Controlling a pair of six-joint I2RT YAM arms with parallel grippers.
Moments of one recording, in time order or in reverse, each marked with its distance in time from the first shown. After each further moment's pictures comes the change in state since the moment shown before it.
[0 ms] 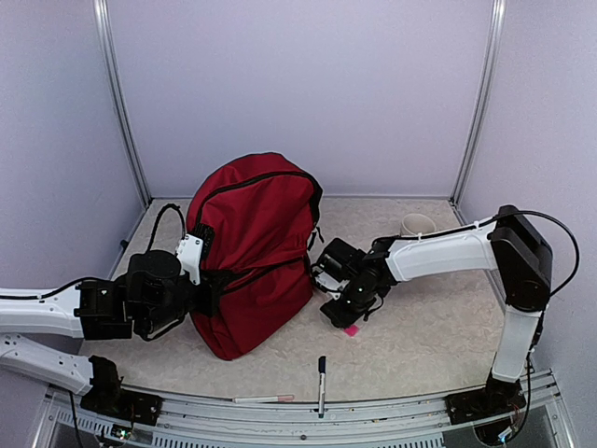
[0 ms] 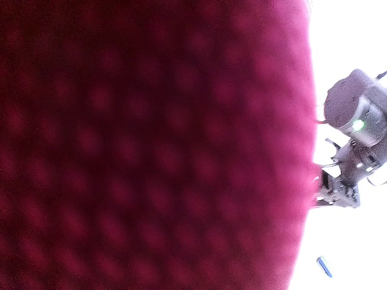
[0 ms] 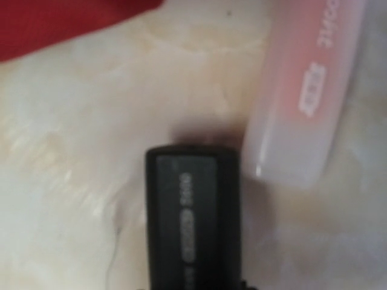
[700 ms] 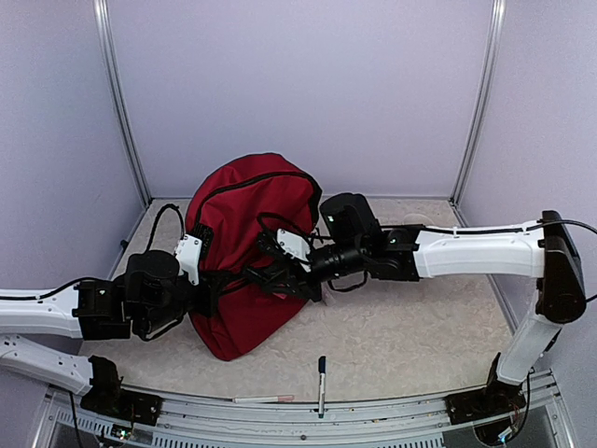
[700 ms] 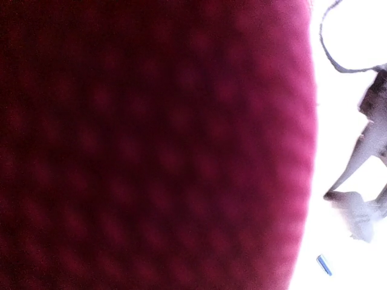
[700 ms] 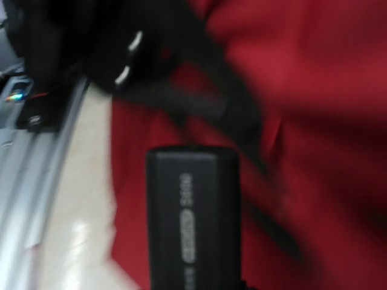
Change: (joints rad) left arm 0.000 -0.011 0.000 -0.014 0.003 0.001; right arm 0.079 -0.245 -0.032 0.572 -0.508 -0.513
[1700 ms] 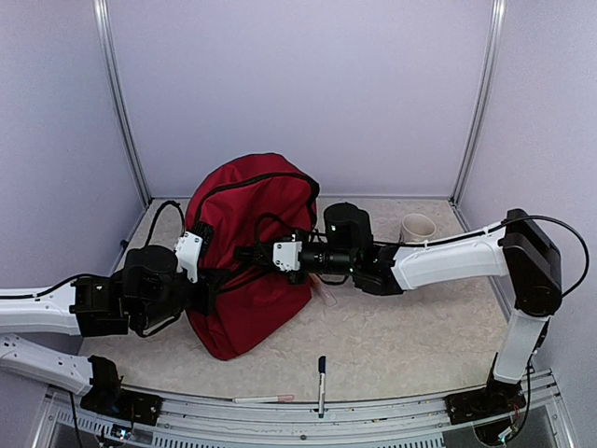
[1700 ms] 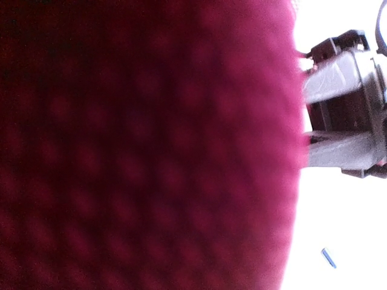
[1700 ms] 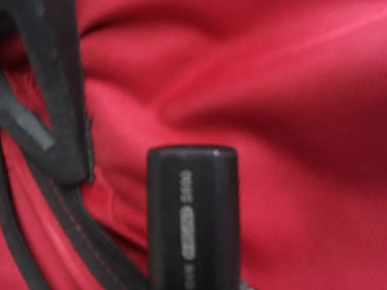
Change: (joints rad) left arm 0.014 -0.009 0.023 -0.045 0.043 0.047; right arm -0.040 0.182 -0.021 0.527 0.146 -0.490
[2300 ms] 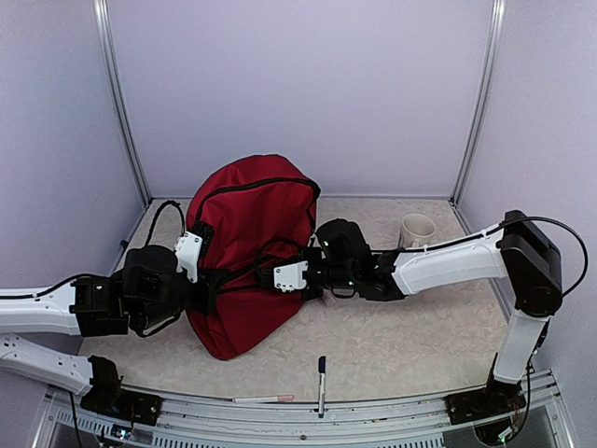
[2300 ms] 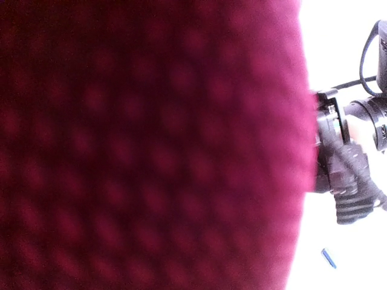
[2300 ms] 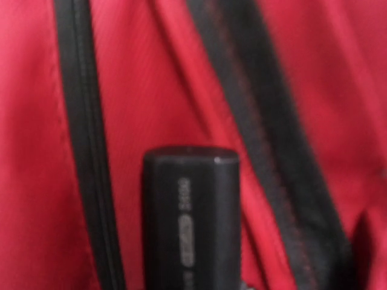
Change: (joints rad) left arm 0.003 0.000 0.001 -0.002 0.000 0.000; right arm 0.001 0.002 -0.072 -0.179 0.215 -0.145
